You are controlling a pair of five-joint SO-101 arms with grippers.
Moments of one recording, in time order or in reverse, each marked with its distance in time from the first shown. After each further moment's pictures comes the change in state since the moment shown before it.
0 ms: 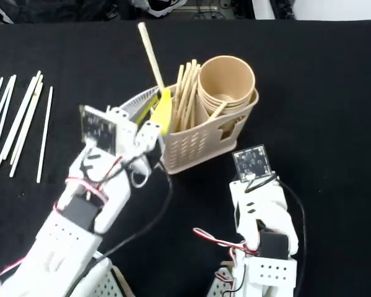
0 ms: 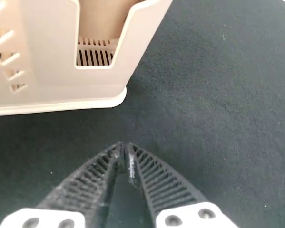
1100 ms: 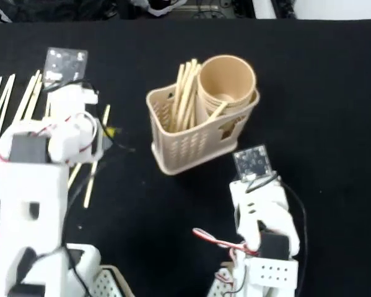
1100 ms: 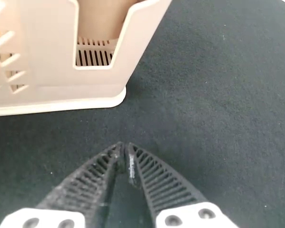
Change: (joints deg) left arm -28.3 26.5 -39.7 76.5 -14.3; right arm 0.0 0.0 0.0 0.0 0.0
